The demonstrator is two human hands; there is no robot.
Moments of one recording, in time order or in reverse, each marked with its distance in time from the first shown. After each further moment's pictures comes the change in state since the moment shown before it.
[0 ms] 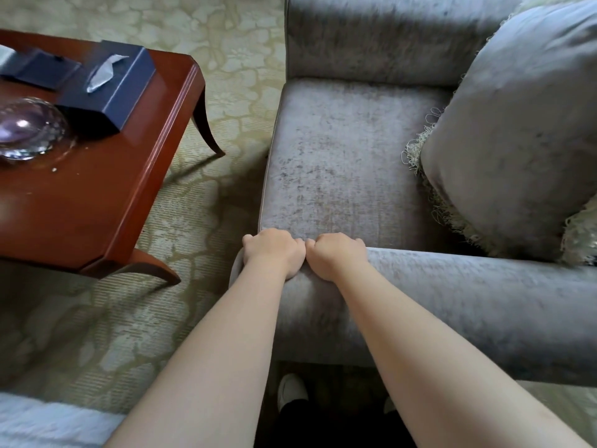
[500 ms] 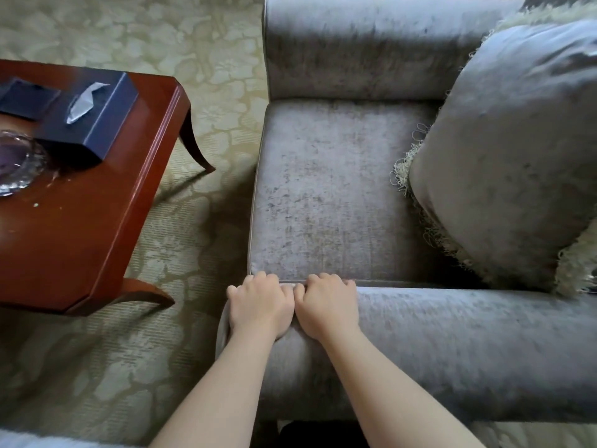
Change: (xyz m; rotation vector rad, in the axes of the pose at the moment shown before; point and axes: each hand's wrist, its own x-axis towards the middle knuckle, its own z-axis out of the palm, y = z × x) left_hand -0.015 0.001 0.012 0.007 0.089 -0.046; right_hand -0.017 0.002 0.013 -0.011 0.207 0.005
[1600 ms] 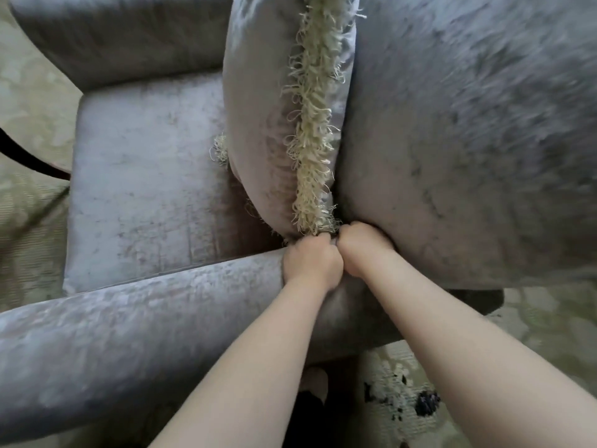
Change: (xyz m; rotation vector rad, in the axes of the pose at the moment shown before) left_hand -0.068 0.447 0.029 -0.234 -0.104 0.357; right_hand -0.031 0.423 -0.128 0.005 -0.144 0.091
